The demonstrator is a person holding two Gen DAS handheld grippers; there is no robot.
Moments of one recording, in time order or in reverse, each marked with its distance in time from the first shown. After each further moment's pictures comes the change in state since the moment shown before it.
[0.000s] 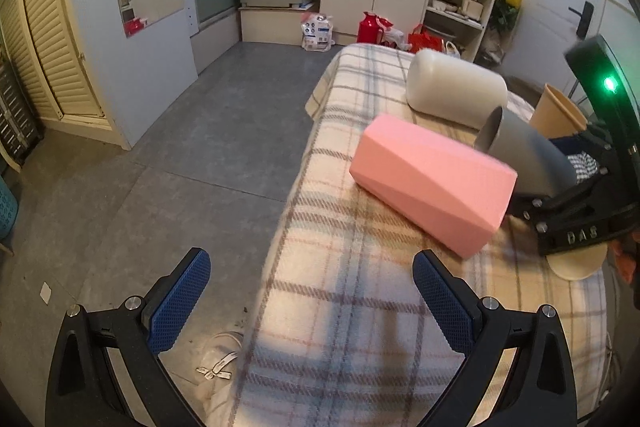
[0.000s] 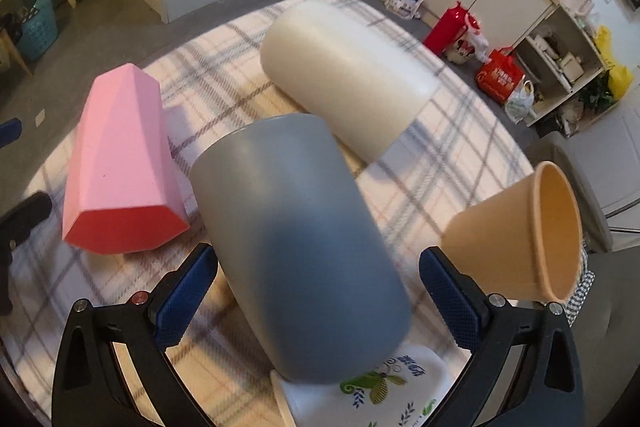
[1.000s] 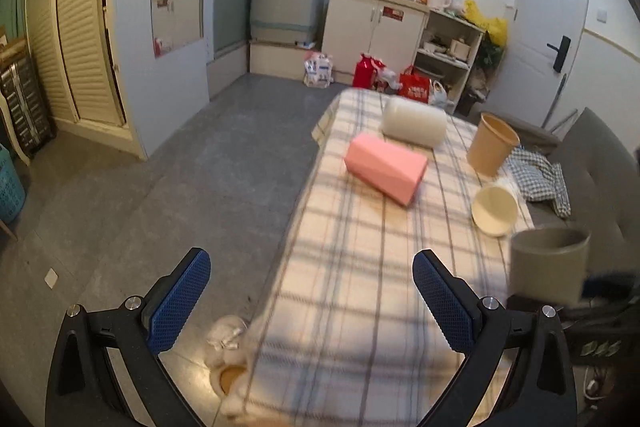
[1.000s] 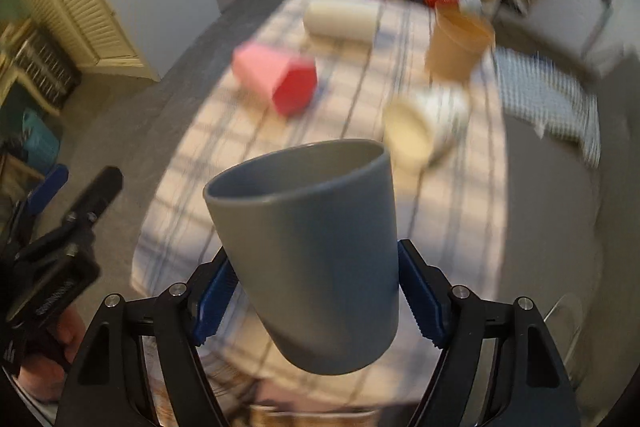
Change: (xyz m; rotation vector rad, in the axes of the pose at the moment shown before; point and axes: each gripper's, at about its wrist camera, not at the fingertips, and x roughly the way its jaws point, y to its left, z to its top) left arm -0.140 0.025 -0.065 -0.052 -0.136 -0.043; right arm -0.151 0.102 -0.140 0.549 0.037 0.112
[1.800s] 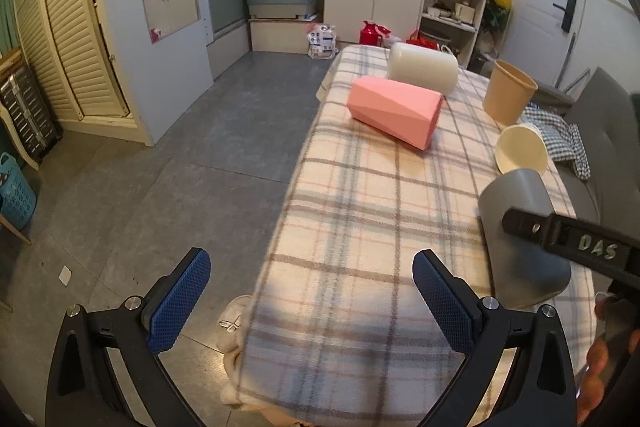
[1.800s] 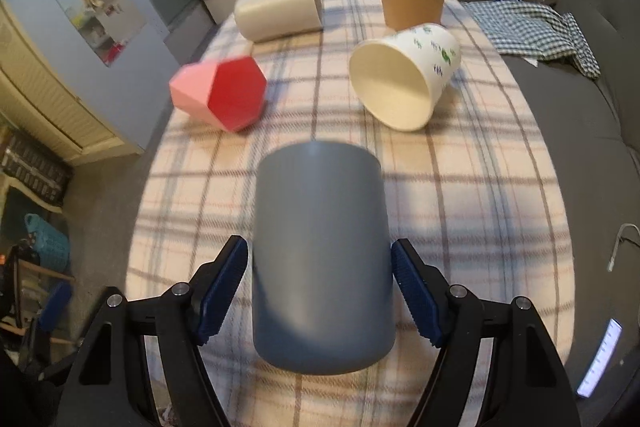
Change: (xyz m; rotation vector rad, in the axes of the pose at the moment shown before) left arm 0.036 -0.017 -0.030 0.074 0.080 0.066; right arm 0.040 -0.033 0.008 0.231 -0.182 0.076
